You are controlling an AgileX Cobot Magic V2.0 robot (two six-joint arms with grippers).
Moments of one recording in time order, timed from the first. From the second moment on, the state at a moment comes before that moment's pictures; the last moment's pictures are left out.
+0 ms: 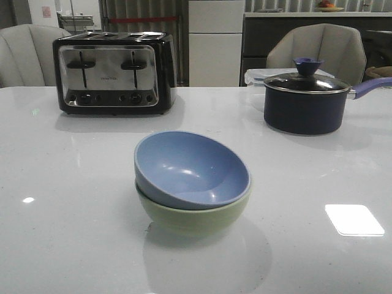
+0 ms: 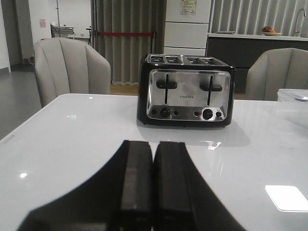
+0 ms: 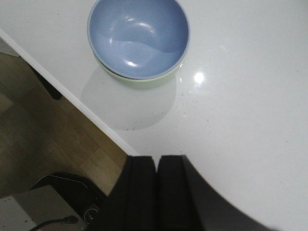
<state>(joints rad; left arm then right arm) -0.06 0.00 0.00 -0.03 0.03 -0.01 0.49 0.67 -0.60 0.24 0.73 -0.26</state>
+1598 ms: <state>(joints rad) -0.06 0.00 0.00 -0.03 0.03 -0.01 0.01 -0.01 0.03 0.17 0.04 -0.19</state>
